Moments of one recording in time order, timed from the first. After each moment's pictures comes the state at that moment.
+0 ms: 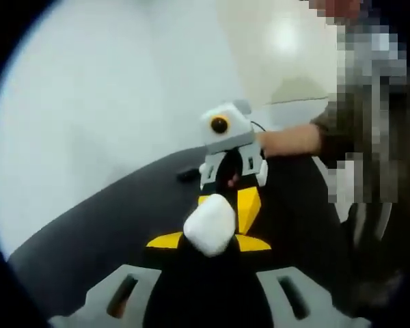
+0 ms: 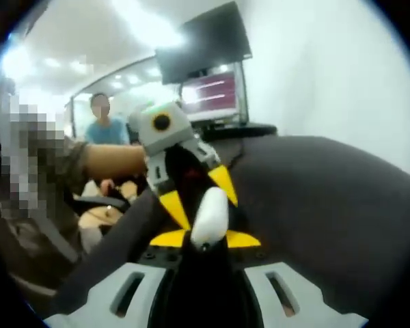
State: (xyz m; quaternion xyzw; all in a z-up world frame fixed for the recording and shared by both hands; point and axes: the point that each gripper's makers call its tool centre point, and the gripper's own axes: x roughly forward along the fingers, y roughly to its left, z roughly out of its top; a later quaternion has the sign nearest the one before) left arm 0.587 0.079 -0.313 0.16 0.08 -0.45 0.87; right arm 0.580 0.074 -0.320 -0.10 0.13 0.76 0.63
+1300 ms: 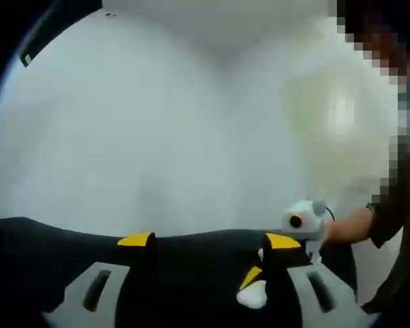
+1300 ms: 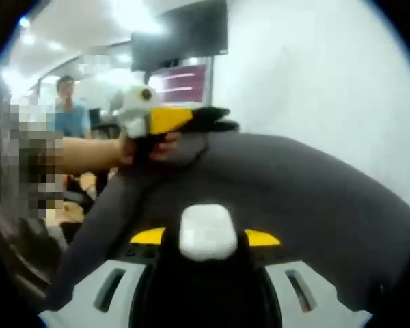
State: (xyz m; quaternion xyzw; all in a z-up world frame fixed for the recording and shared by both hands) left arm 0.601 0.143 -0.208 -0.06 -0.15 -0.33 0.93; right arm 0.600 0.075 -0.322 -0.14 0.13 0.64 0.74
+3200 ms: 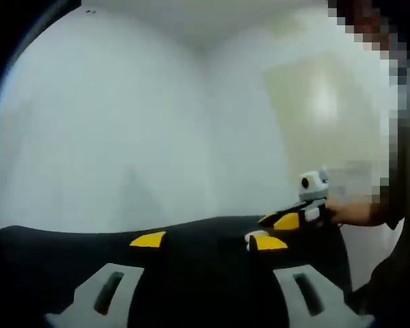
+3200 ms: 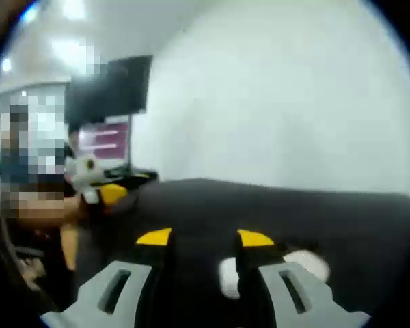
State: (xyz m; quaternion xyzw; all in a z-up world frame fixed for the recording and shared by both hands) left arm 0.605 0.134 -0.231 -0.01 -0.10 -0.35 0.93; right arm 0.618 -0.016 -0.268 0.01 0.06 0.48 0.88
